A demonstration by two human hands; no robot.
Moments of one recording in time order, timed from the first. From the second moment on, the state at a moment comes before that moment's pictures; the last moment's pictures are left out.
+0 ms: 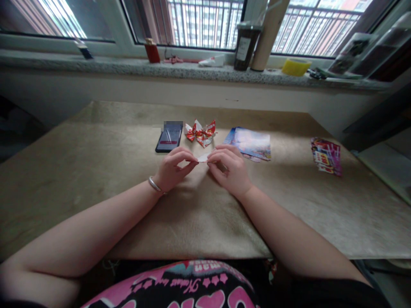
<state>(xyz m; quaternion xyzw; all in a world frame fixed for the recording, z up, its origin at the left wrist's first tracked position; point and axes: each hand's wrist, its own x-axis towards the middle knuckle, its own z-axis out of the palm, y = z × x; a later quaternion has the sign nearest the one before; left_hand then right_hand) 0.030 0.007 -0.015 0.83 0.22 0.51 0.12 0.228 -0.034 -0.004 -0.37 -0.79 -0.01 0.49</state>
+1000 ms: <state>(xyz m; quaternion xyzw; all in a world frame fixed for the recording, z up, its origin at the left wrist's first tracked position) 0.033 0.008 -0.018 0.86 0.23 0.46 0.01 0.218 -0.034 -0.005 -0.39 -0.79 0.01 0.47</state>
